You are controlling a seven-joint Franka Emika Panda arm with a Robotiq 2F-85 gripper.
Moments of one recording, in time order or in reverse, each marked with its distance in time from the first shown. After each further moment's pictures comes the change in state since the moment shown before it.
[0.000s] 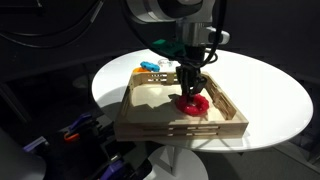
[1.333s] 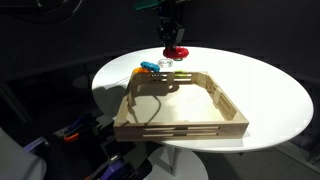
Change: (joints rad) arm 0.166 -0.068 0.155 0.226 0.001 -0.259 0.073
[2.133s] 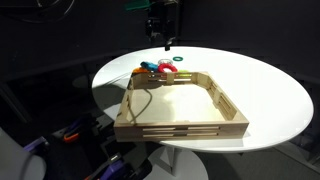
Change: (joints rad) arm 0.031 0.003 0.052 -0.004 0.037 0.000 -0.046
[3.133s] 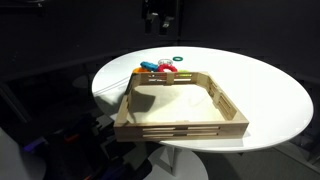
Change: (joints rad) arm -0.063 -0.196 -0.037 -0.009 0.051 -0.355 -0.018
